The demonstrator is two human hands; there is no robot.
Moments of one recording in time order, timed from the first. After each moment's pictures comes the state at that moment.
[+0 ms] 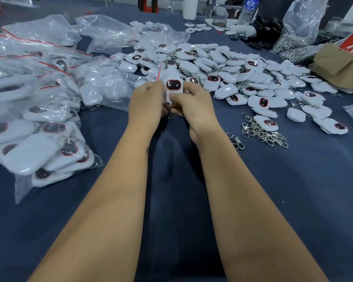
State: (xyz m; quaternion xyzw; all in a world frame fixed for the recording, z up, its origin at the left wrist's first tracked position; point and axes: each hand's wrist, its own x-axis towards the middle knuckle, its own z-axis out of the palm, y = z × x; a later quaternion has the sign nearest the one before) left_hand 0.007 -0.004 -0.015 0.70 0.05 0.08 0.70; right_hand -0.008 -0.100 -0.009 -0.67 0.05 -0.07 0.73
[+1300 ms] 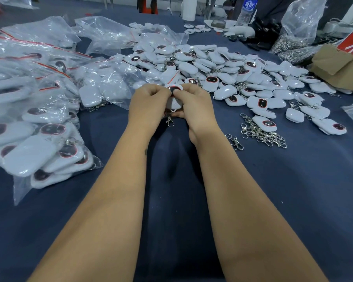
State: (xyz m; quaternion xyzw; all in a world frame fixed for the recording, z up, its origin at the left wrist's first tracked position) left_hand 0.005 -0.002 -0.019 0.74 0.00 0.08 0.67; right_hand -0.008 -0.102 -0.010 -0.66 0.05 -0.07 0.75
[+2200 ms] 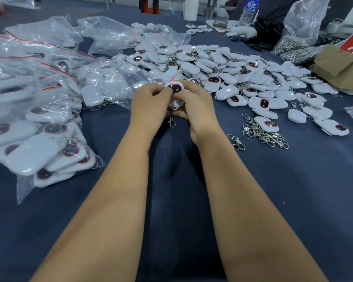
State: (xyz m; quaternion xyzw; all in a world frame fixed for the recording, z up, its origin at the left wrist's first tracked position) left_hand 0.002 -0.003 -0.017 0.74 0.00 0.10 0.66; right_hand -0.010 -0.101 -0.008 -0.64 0.04 -0.06 0.76
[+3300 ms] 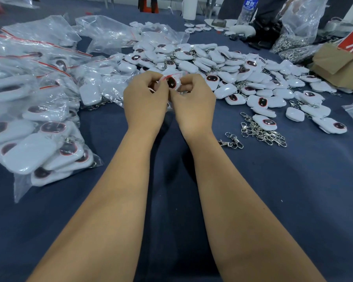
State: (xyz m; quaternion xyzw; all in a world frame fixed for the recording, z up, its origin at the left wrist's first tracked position) left_hand -0.004 -0.006 -0.013 0.78 0.00 0.26 0.58; right_hand -0.007 -0.093 -0.015 -0.80 0.06 -0.25 0.55
